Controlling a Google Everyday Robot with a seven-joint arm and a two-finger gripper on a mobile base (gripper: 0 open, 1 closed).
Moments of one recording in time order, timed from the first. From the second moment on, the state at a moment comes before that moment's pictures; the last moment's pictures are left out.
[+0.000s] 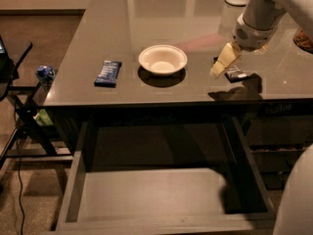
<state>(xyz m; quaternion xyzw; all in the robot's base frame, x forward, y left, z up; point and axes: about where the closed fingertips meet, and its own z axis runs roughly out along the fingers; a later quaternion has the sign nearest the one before) 0.642 -0.257 0.876 -0.26 0.96 -0.03 0.13</state>
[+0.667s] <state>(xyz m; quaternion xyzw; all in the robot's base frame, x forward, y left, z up) 0.653 -0.252 0.868 -0.25 0.96 -0.02 0.13</state>
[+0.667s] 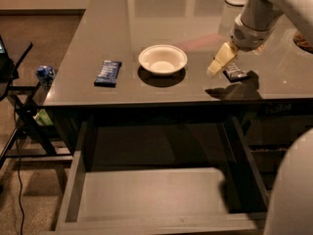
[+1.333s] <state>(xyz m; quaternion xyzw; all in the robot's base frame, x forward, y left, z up) 0.676 -0.258 0.858 -0.24 0.96 -0.01 0.13</state>
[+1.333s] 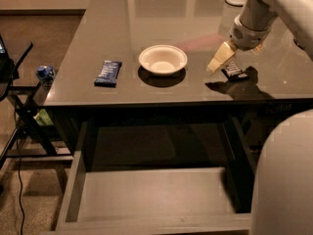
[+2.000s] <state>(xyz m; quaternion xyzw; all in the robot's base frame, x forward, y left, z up) 0.690 -0.270 0.836 -0.22 0.97 -0.01 0.12</state>
